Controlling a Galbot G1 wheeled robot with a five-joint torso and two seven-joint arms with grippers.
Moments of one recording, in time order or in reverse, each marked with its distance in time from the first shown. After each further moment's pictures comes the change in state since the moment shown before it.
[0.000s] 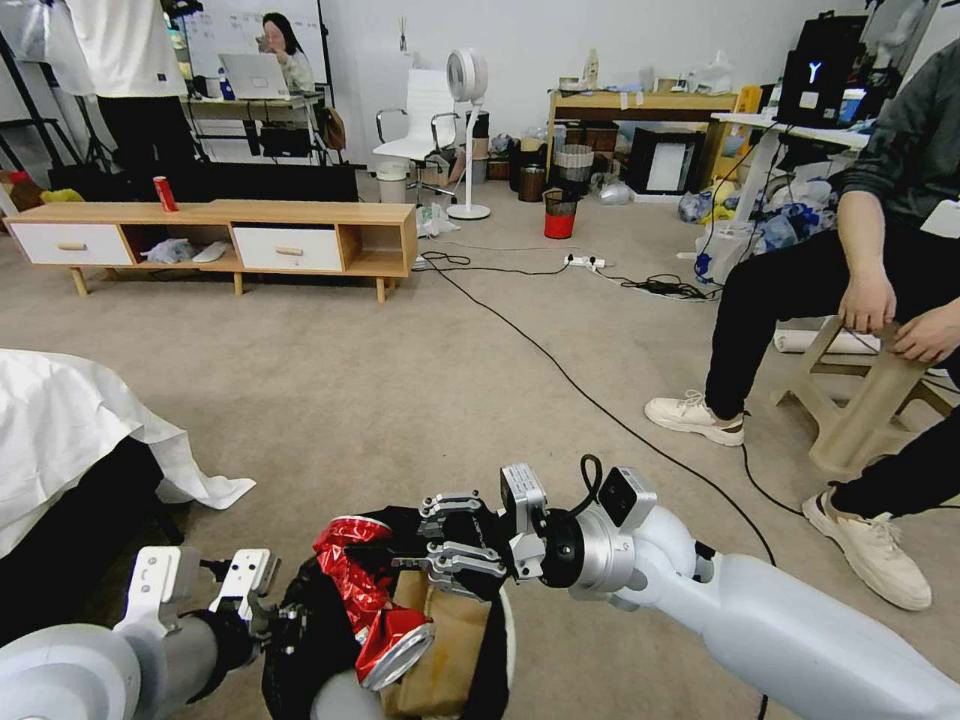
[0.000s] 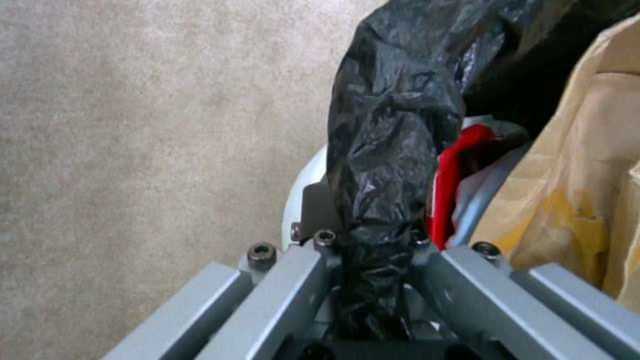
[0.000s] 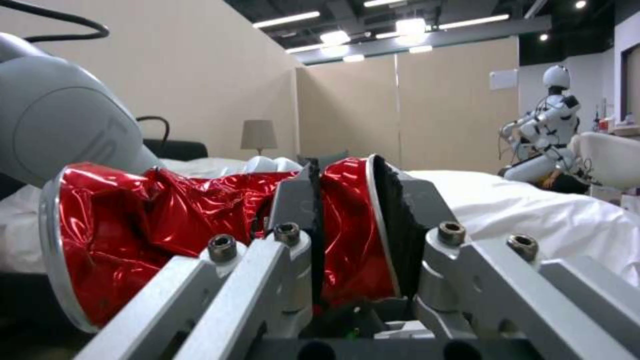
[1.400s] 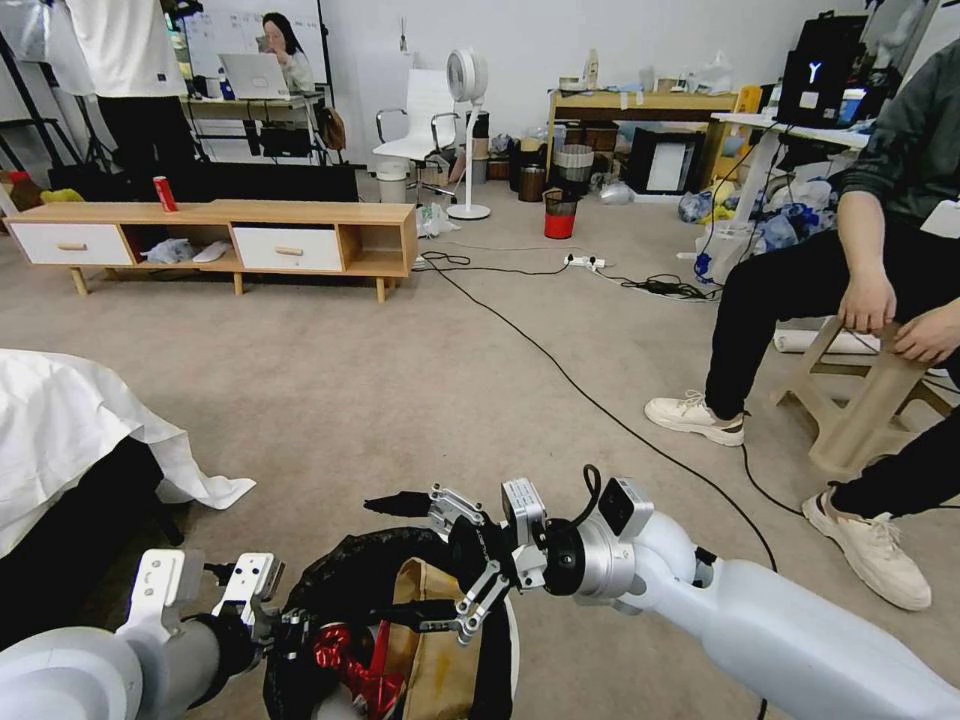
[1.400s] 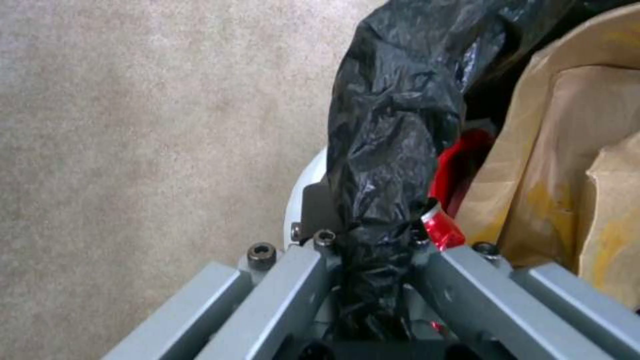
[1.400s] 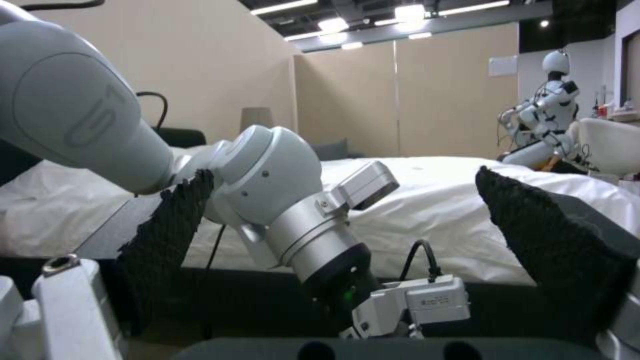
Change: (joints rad) left arm 0.004 0.003 -0.002 -0.002 0.026 0.000 0.008; right arm -0.034 -0.012 0.009 -0.026 -0.033 0.002 -0.036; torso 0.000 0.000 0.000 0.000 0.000
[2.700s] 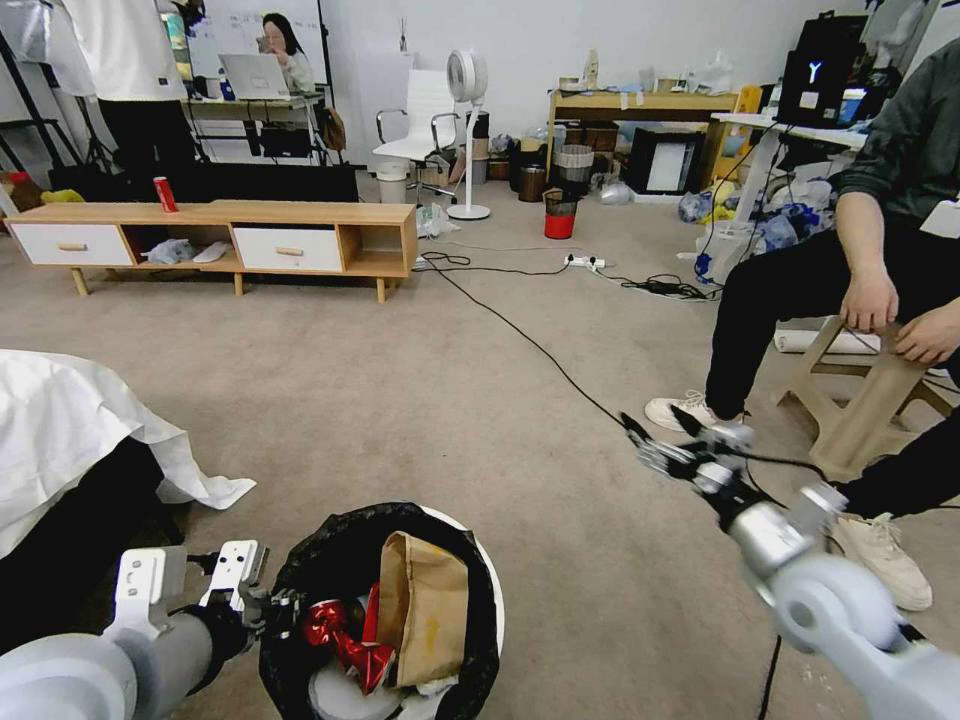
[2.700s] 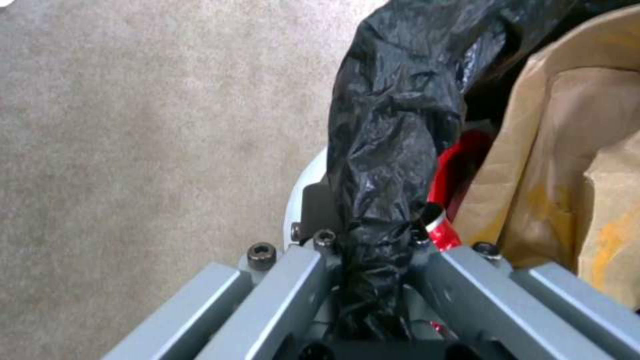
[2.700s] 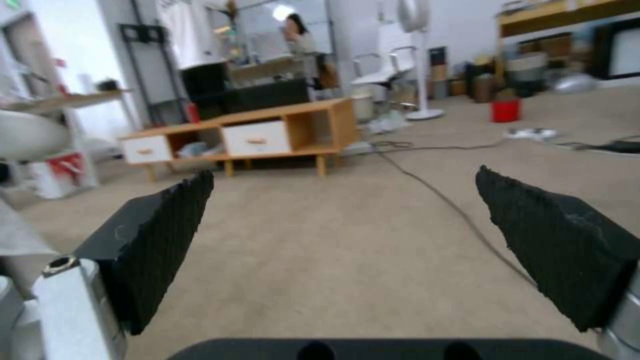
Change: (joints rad) left arm 0.005 -0.135 -0.025 0.014 0.158 0.000 0.038; right arm -0.788 -0.069 0.924 -0.016 -0.246 -0.012 0.778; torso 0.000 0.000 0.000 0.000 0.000
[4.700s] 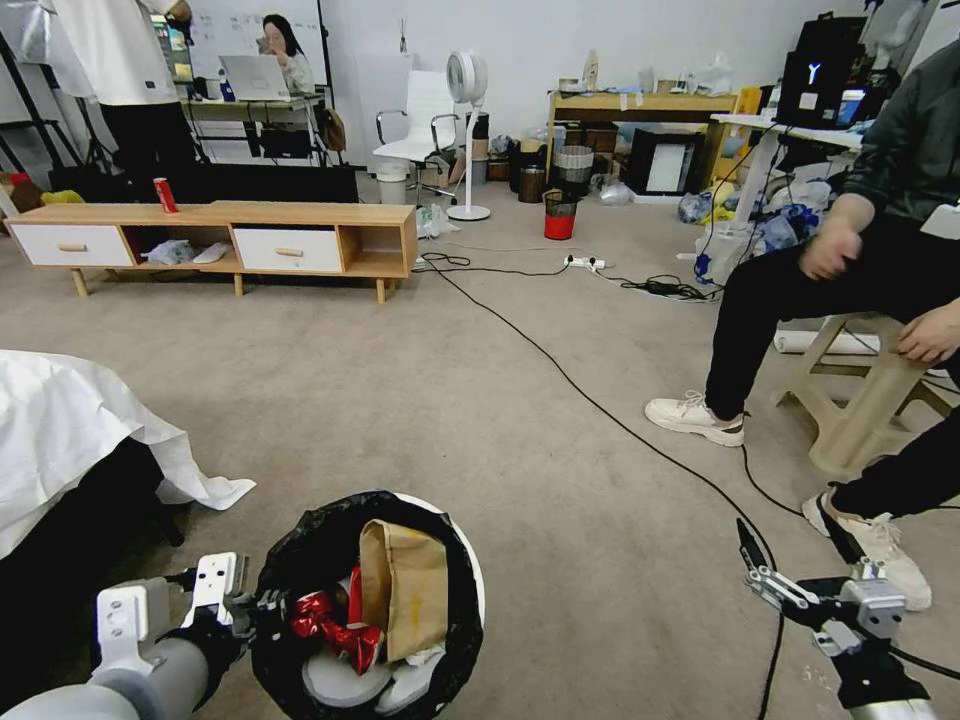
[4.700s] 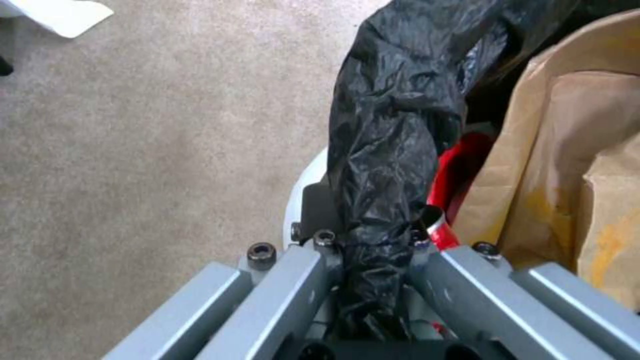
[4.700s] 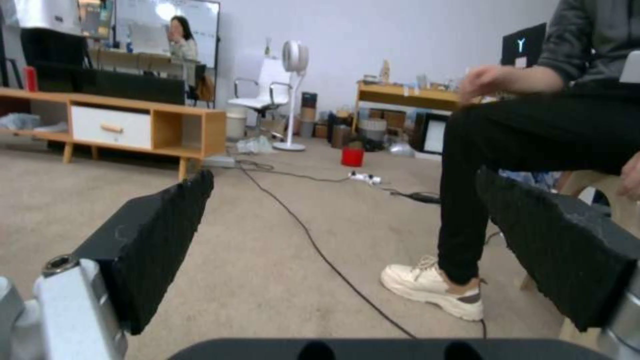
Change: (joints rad) left arm 0.058 -0.251 0.003 -0.009 0.328 0.000 0.102; right arm -0.455 0.559 0.435 0.204 -0.603 0.145 -0.108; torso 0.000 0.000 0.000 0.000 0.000
